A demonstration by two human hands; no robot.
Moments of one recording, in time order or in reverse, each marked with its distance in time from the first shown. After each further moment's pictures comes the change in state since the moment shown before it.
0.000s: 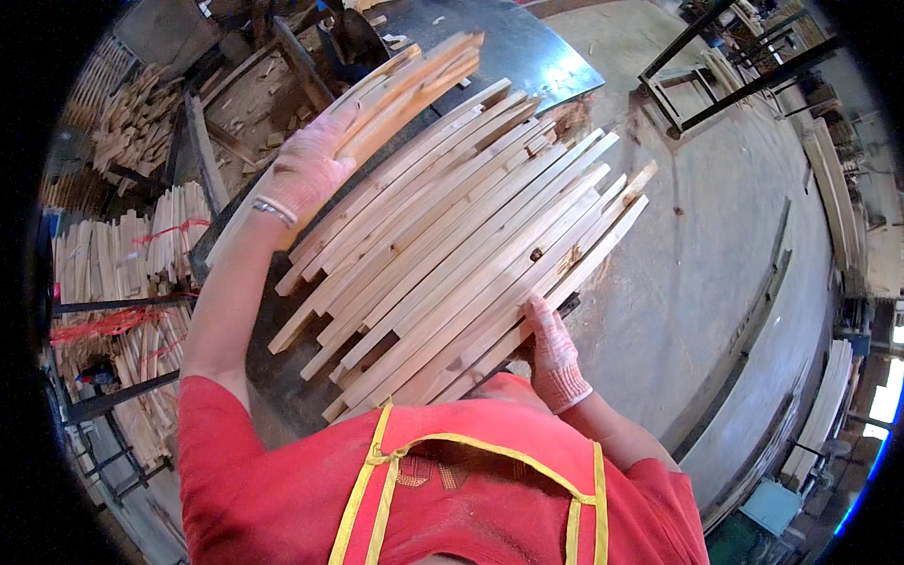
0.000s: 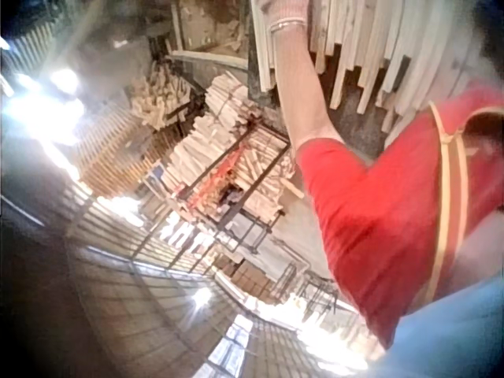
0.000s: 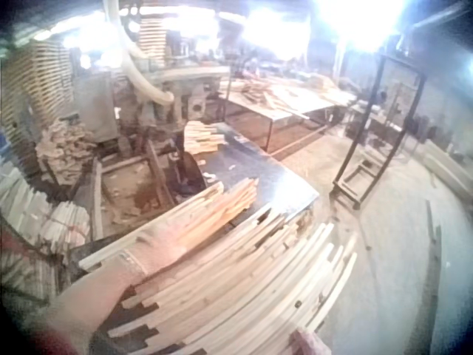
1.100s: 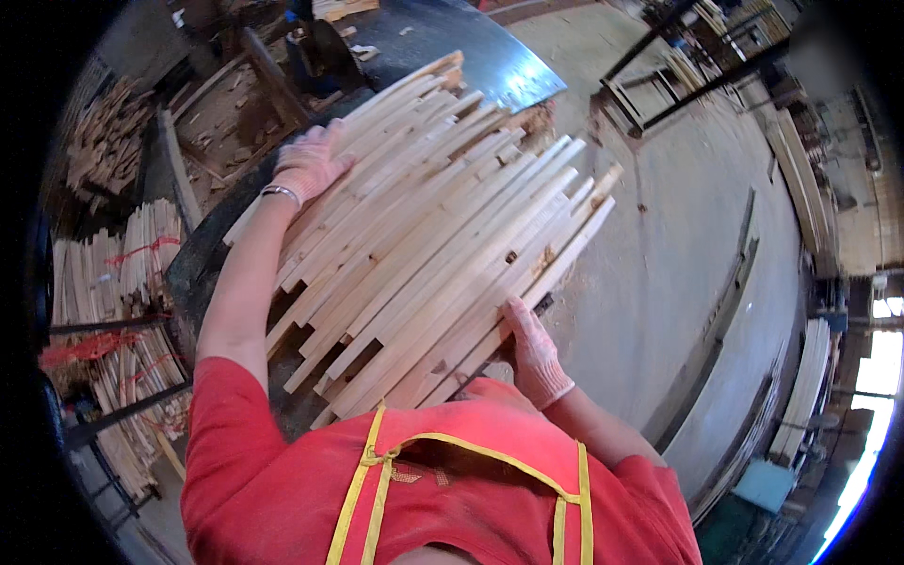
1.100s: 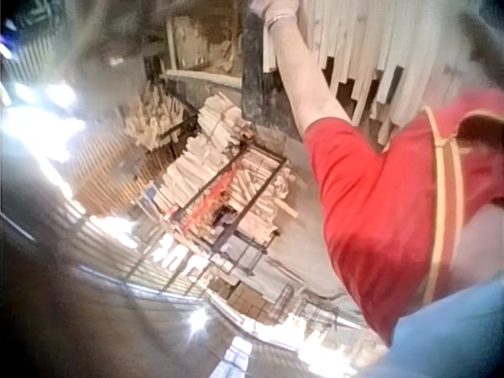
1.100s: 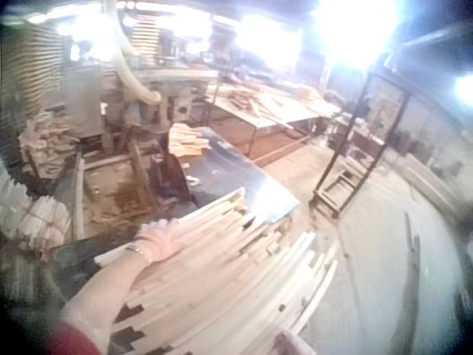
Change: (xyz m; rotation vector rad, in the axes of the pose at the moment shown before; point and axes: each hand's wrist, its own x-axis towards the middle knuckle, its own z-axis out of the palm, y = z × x) left_hand 0.044 -0.026 0.054 0.158 0.007 -0.085; right_hand -0.009 -0.010 0.012 0.082 0.069 0.025
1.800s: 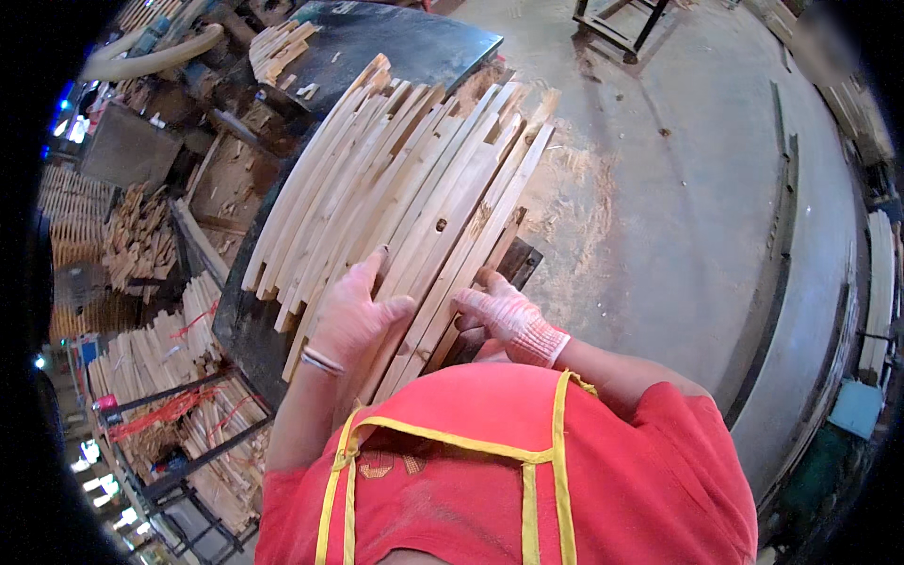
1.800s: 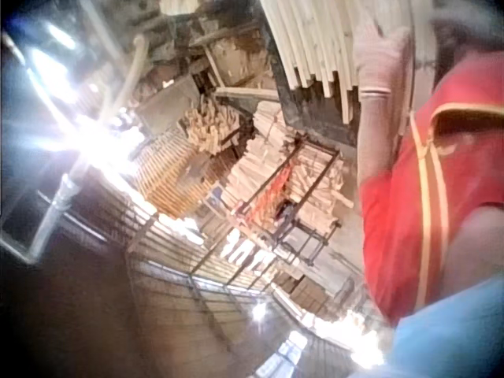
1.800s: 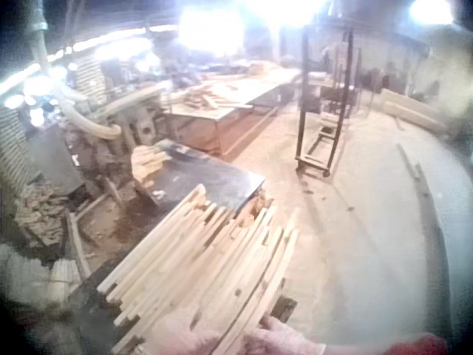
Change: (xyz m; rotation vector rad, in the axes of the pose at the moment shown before) left_hand -0.191 0.156 -0.043 -0.523 -0.330 0.110; right_hand -0.008 -0.024 -0.018 0.104 -0.289 0.133
